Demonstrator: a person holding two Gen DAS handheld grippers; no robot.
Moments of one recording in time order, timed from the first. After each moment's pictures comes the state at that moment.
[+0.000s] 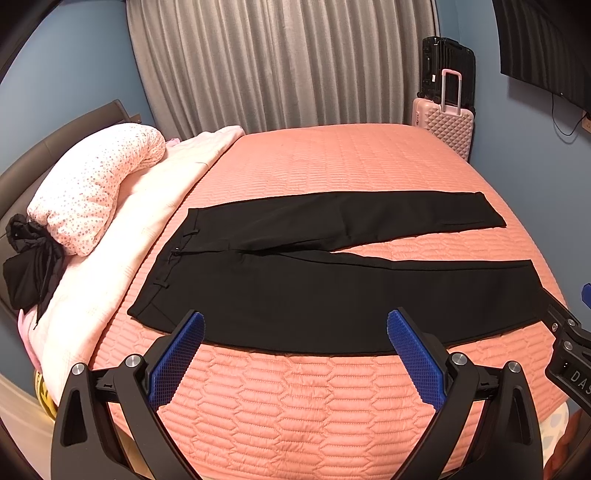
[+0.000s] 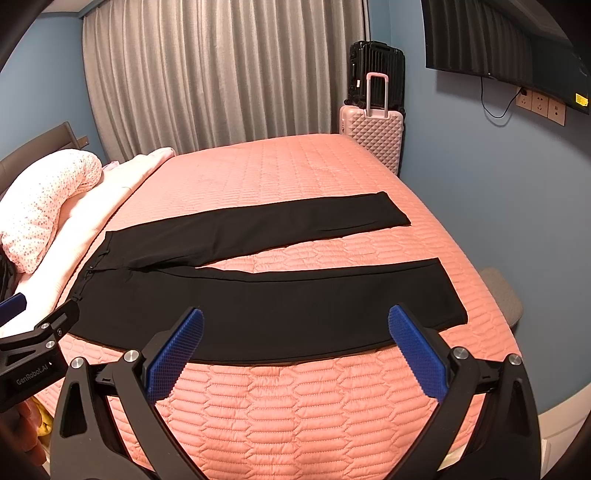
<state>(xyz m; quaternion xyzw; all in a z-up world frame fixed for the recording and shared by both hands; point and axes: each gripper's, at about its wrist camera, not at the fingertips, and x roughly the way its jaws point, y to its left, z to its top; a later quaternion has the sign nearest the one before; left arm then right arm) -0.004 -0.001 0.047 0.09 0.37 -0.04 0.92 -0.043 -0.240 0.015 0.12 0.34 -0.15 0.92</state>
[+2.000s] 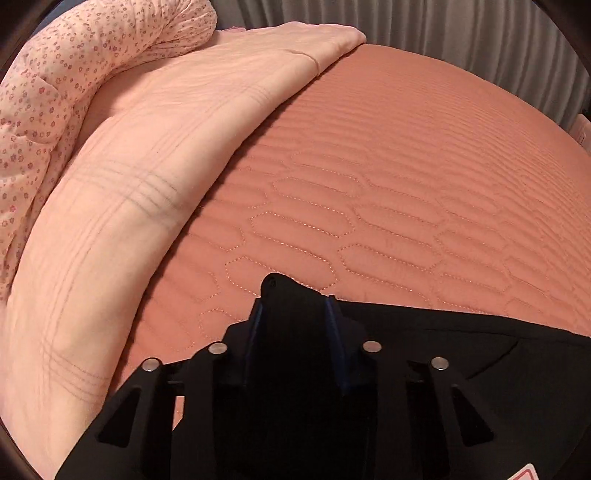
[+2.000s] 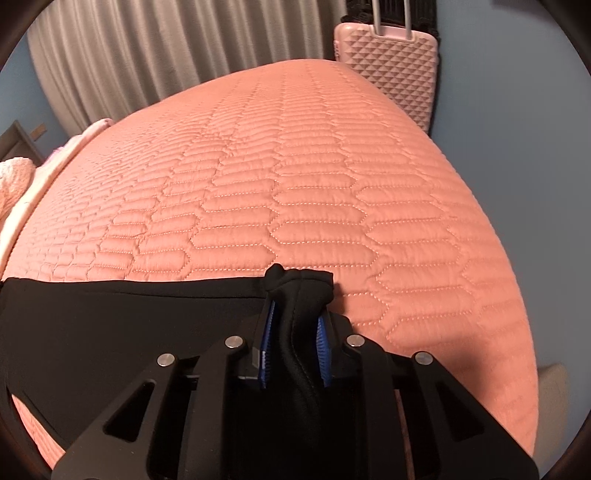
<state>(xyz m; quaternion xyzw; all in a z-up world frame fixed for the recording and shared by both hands) 0.553 0.246 -0.144 0.00 0.50 0.09 0.86 0.385 -0.619 -0.222 0.15 0.45 -0.10 0.88</state>
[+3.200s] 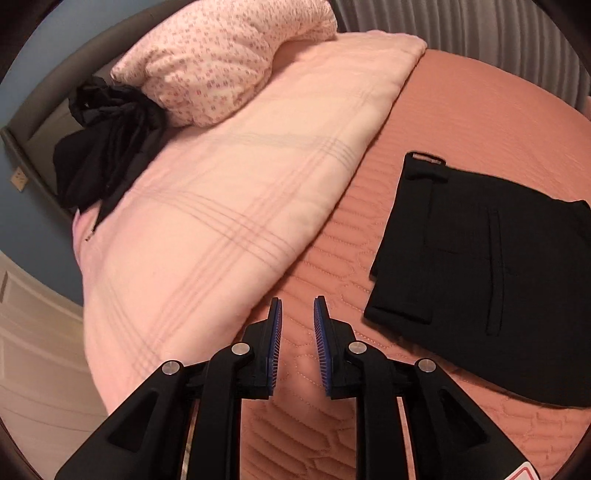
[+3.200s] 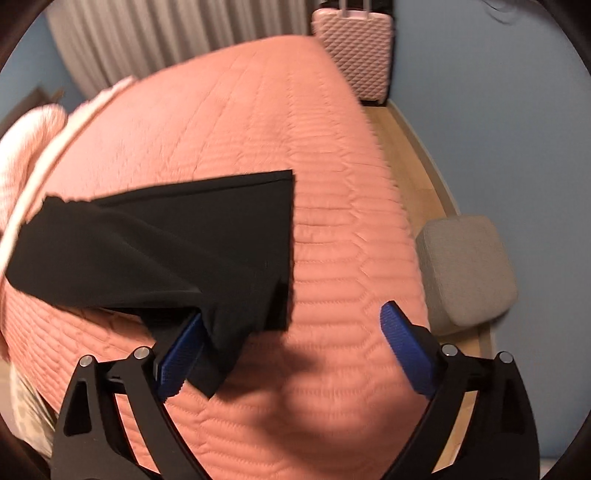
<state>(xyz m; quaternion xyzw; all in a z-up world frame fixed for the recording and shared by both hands) 0.127 0.364 -0.088 0.04 0.48 0.21 0.85 -0.045 -0.539 -0.131 0.16 0.49 -0.10 0.85</state>
